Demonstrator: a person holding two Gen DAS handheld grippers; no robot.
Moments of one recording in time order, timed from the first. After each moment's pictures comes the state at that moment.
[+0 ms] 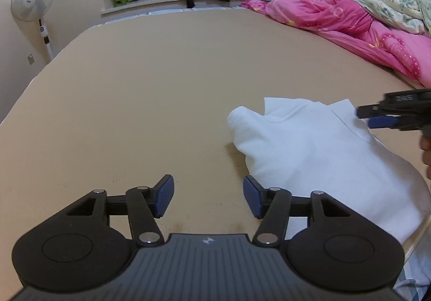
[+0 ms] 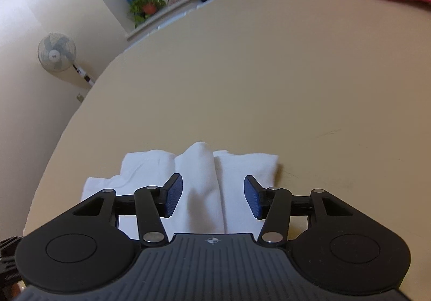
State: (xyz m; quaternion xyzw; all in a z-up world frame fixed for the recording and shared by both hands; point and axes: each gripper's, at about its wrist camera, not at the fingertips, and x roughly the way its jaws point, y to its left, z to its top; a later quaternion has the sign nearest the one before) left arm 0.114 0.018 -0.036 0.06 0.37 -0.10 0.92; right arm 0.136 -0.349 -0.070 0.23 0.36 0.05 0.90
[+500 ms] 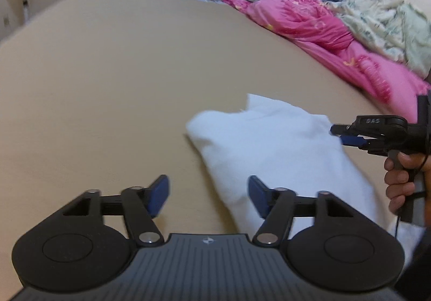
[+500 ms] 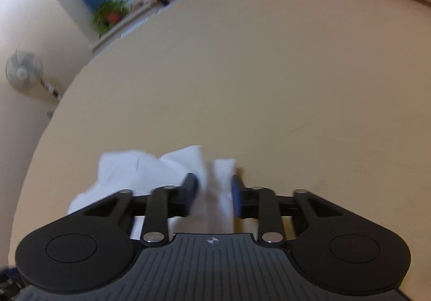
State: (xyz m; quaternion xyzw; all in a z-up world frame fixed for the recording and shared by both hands) left arm 0.126 0.027 -0.047 -0.05 0.41 -0.18 0.89; right arm 0.129 -0.370 -0.071 0.25 0.36 -0.03 0.90
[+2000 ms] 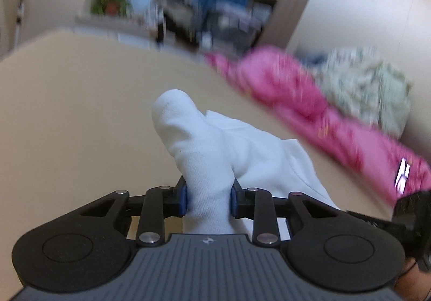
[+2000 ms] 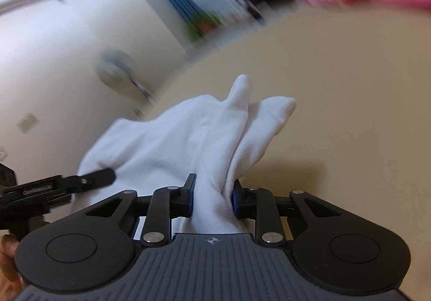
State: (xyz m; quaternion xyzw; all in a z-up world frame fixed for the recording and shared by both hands) left arm 0.163 0.054 0.014 -0.13 0.26 -0.21 0.93; right arm 0.110 -0.299 -0.032 0.24 0.25 0.18 0.92
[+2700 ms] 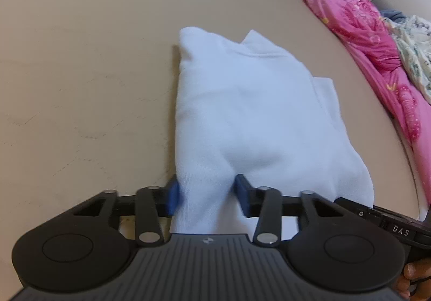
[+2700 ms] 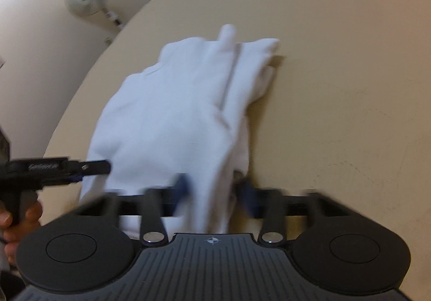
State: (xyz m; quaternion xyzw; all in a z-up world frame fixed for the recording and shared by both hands) left arm 0.194 0.082 -0.085 -0.14 0.50 -0.12 0.84; right arm 0.147 -0.271 -0.081 0.18 0.44 0.16 0.86
